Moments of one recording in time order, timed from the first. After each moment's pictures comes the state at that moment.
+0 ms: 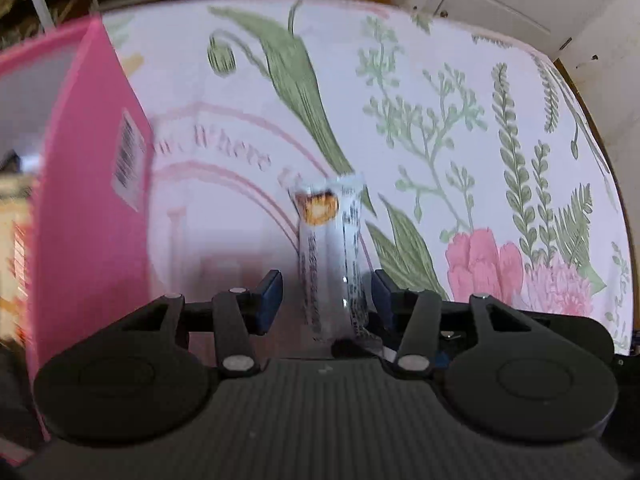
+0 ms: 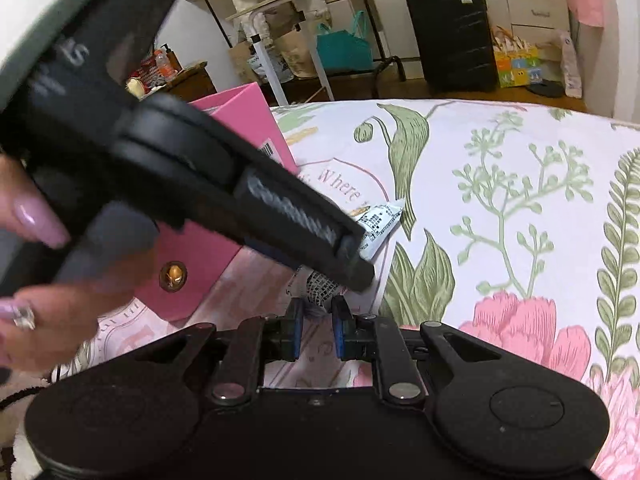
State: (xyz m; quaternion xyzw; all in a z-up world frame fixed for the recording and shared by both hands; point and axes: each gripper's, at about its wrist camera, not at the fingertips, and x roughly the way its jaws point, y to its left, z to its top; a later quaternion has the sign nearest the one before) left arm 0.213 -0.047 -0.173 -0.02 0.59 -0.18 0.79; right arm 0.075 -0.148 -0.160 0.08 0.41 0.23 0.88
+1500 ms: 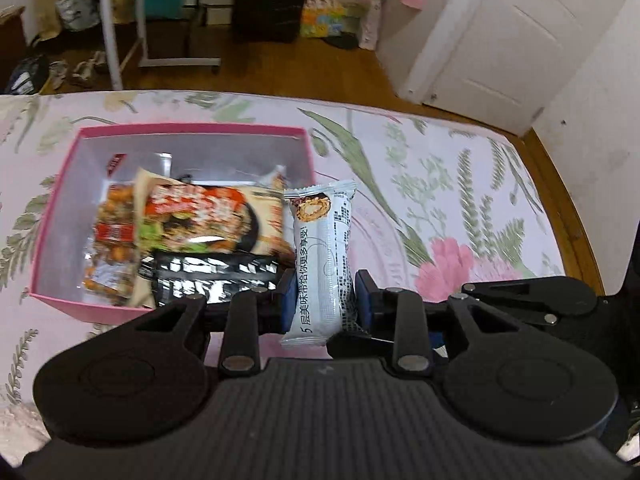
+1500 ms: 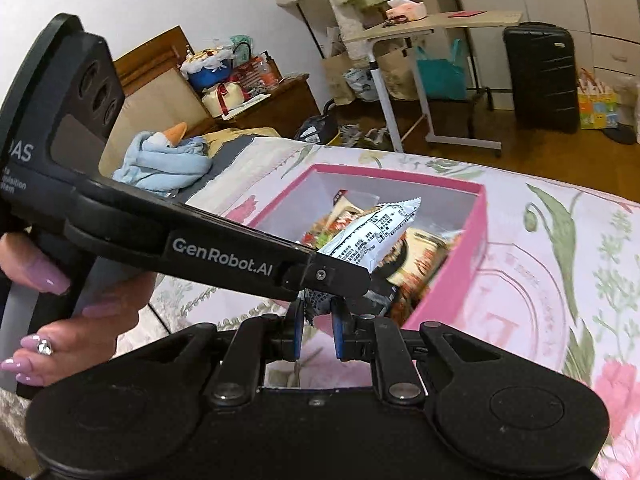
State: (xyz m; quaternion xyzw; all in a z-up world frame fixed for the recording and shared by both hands) left arm 0.117 0.130 -0.007 -0.06 0.49 -0.18 0.85; right arm 0.048 -0.023 -0.014 0.07 0.39 0.33 0.86
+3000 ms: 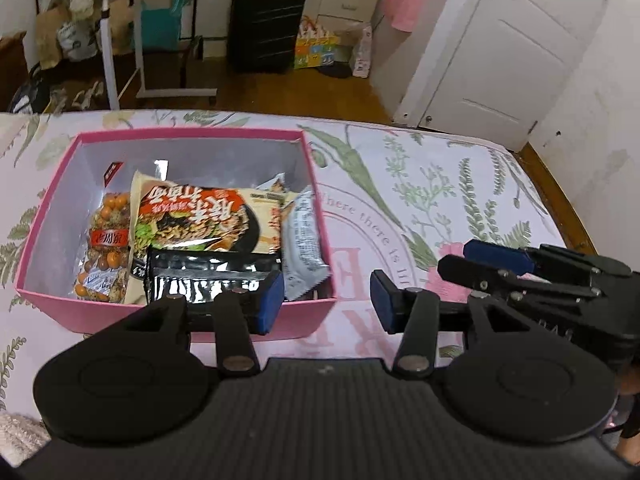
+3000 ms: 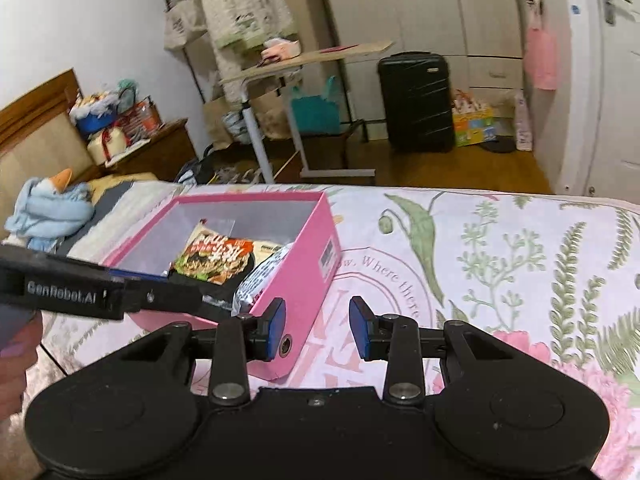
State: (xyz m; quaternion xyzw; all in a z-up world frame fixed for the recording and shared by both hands) left arm 0.081 0.120 -0.037 -0.04 0.43 -0.19 0.88; right arm 0.008 -0.087 -0.032 0.08 0.34 0.13 0.93
